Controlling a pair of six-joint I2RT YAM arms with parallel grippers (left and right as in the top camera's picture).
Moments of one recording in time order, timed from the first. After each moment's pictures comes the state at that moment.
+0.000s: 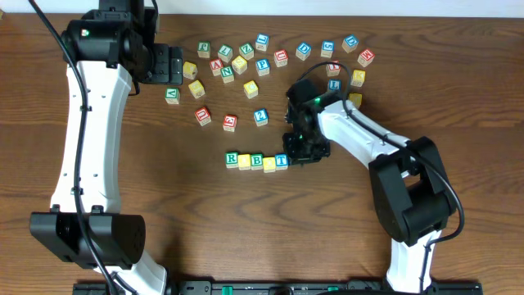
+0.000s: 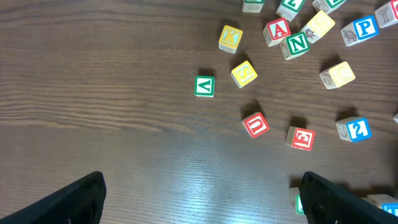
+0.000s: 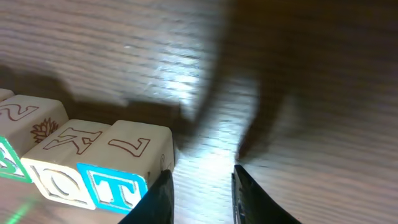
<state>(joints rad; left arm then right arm) -0.04 1.81 1.98 -1.29 -0.09 -0.01 0.49 2.06 1.42 -0.91 -0.25 0.34</state>
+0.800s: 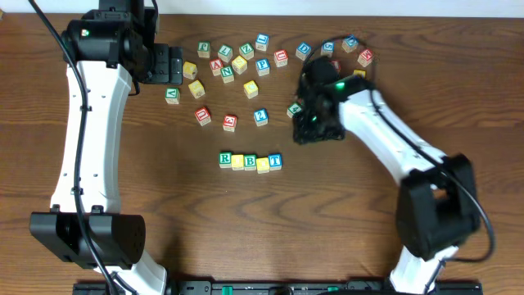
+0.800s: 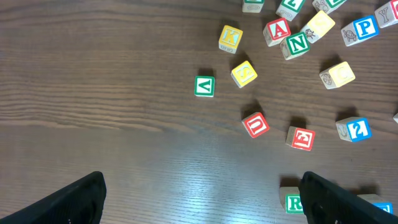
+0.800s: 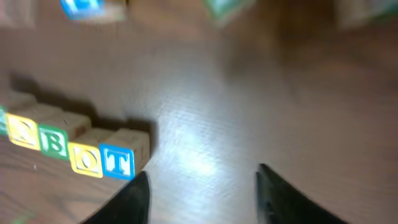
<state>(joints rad) -0.04 1.81 1.98 -1.29 -0.09 -0.01 0.40 1.92 1.50 -0.94 -0.18 0.20</state>
